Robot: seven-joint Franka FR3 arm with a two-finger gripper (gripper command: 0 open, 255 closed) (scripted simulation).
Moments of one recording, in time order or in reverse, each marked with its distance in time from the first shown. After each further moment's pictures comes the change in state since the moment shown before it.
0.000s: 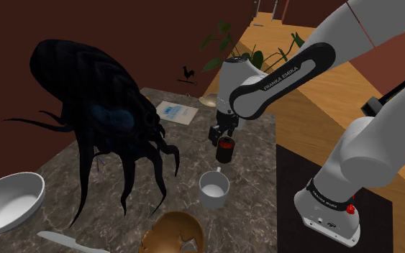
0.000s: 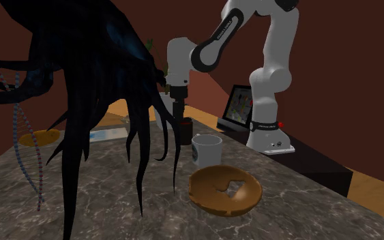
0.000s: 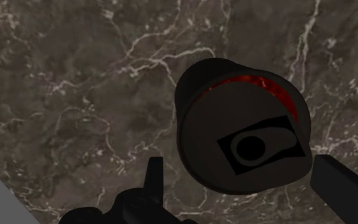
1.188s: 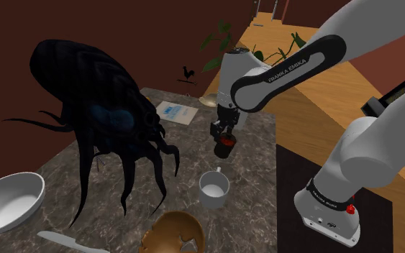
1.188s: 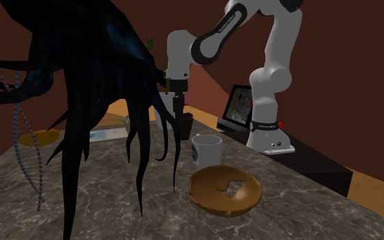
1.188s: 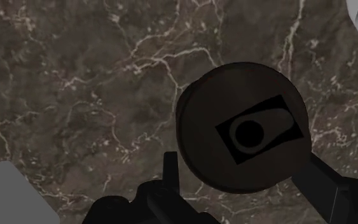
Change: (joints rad) arm 0.003 -0.058 -0.003 0.021 0.007 -0.079 -0.005
